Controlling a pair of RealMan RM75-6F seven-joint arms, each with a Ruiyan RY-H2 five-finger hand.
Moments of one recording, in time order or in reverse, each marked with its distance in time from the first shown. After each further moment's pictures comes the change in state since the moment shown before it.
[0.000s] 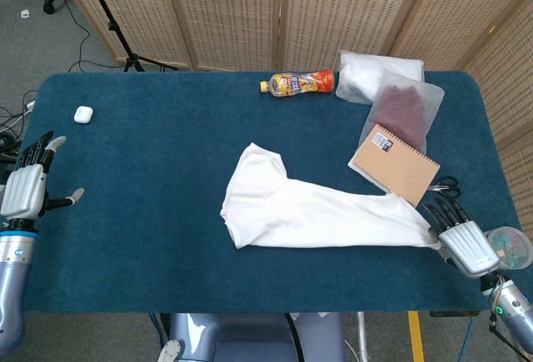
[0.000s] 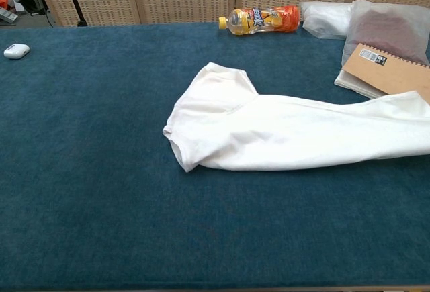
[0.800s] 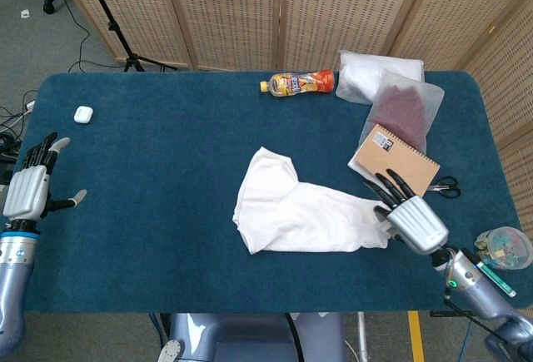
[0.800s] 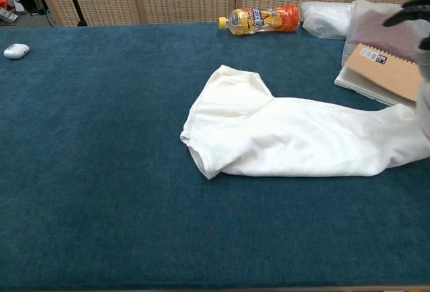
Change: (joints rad) left arm 0.002 0.003 0.004 -0.011 0.014 -0.001 -0.007; right arm 0.210 0.040 0.114 -0.342 -0.118 -0.023 -0.137
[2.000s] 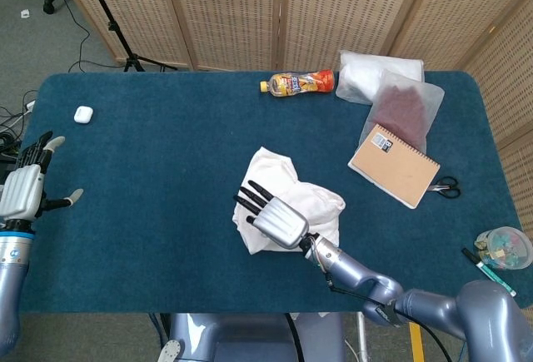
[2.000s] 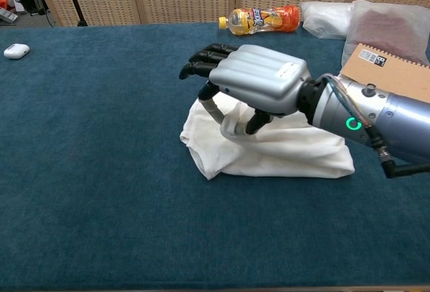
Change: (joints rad) left arm 0.006 0.019 -0.003 0.001 0.006 -0.008 -0.044; right arm 0.343 -0.419 0.148 -0.042 0.103 -0.414 -0.282
